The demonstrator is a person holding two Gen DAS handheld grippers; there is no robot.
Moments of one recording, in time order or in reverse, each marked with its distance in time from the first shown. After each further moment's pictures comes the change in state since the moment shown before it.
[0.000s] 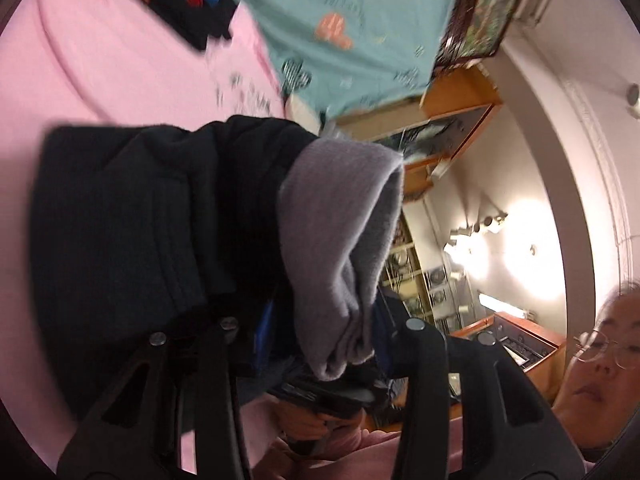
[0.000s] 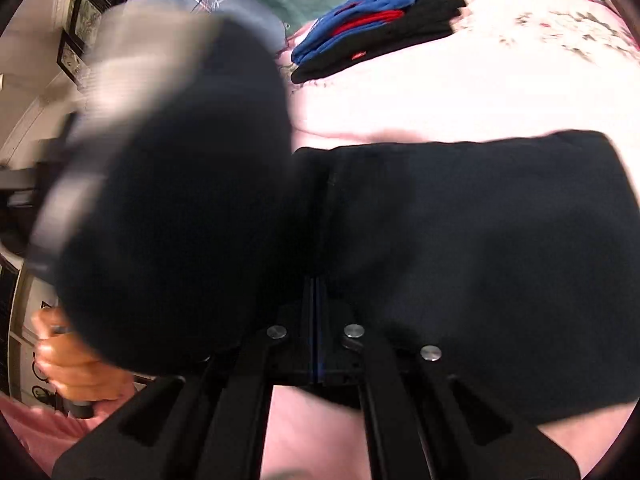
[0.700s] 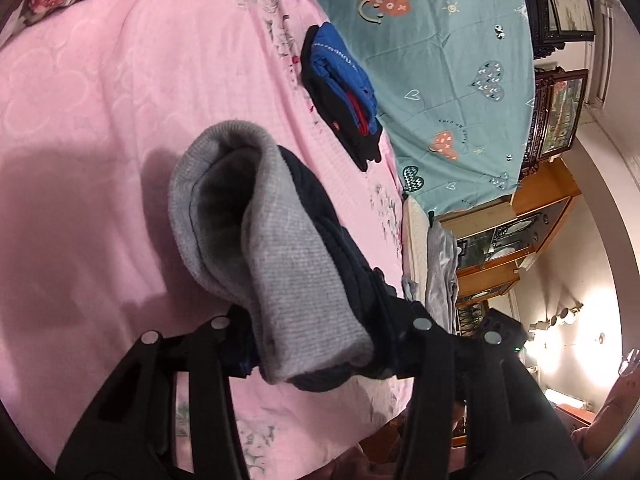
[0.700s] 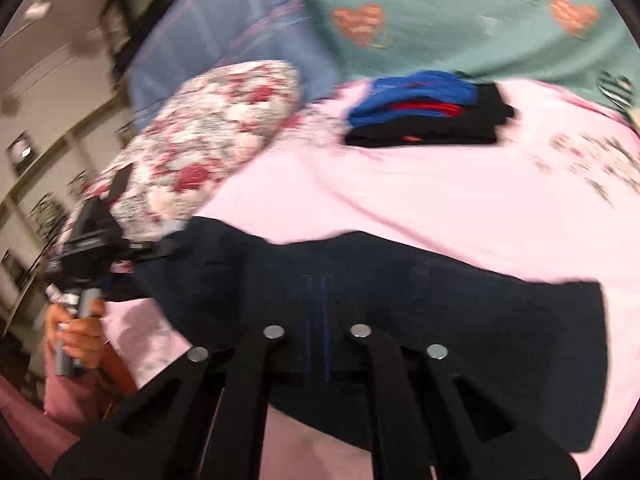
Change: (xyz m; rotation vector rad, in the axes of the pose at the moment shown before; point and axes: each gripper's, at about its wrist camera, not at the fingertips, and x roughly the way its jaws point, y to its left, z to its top) left arm -0.213 0.039 -0.034 -0.124 -0.381 0.368; right arm 0.007 0.070 0.030 -0.226 -0.101 -0.133
